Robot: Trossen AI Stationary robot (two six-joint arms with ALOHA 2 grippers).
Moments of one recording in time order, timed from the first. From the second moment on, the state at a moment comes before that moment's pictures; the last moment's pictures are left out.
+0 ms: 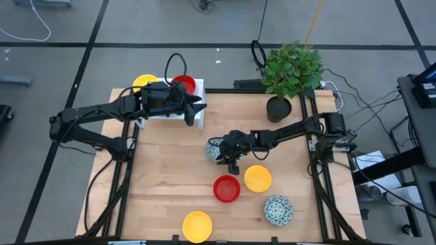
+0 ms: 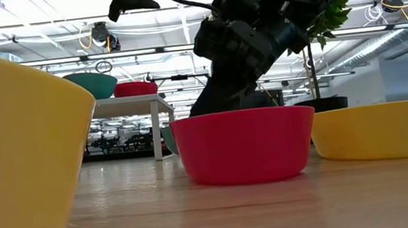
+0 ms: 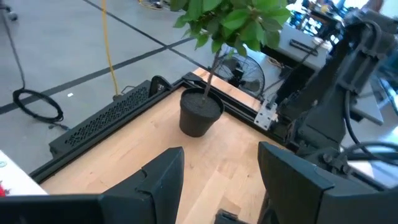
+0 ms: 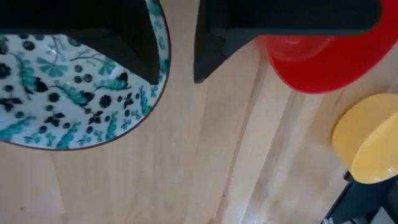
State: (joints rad) left arm 0.23 1.19 1.17 -0.28 -0.12 -0.38; right arm -0.02 1.83 0.97 0.21 -0.29 0.10
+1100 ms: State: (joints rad) left arm 0.03 1.48 1.17 -0.18 -0.14 -0.43; right arm -0.11 0.96 0.97 -0.45 -0.19 0.16
